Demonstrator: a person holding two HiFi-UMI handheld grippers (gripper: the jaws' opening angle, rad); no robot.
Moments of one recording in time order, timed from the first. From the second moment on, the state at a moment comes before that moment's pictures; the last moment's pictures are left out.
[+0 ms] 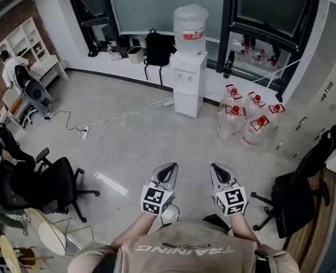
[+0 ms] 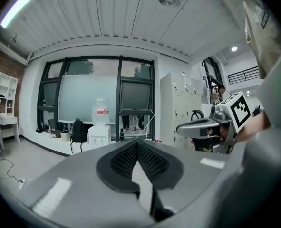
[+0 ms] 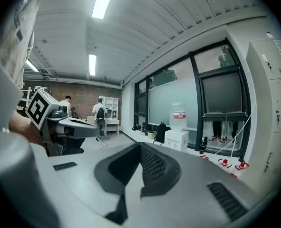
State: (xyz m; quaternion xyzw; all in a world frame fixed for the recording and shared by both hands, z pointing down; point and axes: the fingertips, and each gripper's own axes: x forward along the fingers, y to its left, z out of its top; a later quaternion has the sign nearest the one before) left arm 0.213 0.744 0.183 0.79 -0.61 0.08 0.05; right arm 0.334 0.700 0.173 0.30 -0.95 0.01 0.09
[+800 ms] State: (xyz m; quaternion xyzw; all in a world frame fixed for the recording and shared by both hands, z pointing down) left arm 0.183 0.589 0.166 0.73 -0.68 0.08 0.05; right arm 0.329 0.504 0.170 0.27 -0.96 0.02 0.05
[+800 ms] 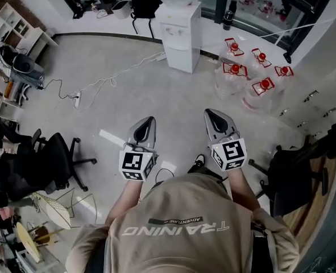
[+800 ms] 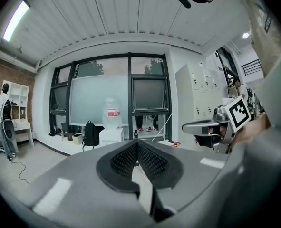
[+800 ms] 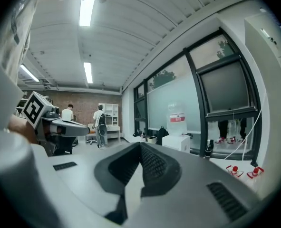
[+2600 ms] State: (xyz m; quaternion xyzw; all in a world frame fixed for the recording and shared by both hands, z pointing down) left arm 0.164 0.344 0.208 0.75 -0.65 0.09 0.08; right arm 0.297 0.296 0.227 0.27 -0.96 0.06 0.08
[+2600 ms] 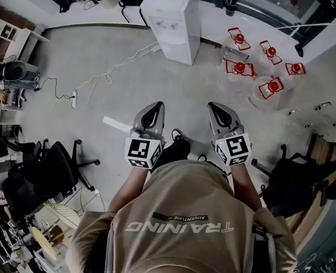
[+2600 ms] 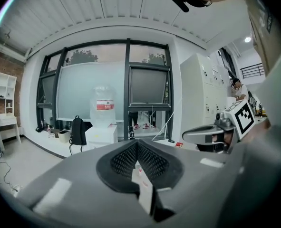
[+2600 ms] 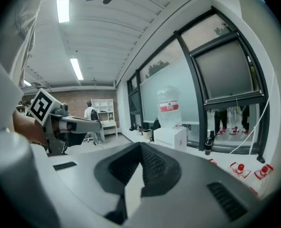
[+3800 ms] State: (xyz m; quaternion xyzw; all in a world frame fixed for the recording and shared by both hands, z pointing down) left arm -0.013 0.148 0.251 0.74 -0.64 0.11 0.14; right arm 0.113 0.075 0.289 0.25 -0.95 0.05 0.19
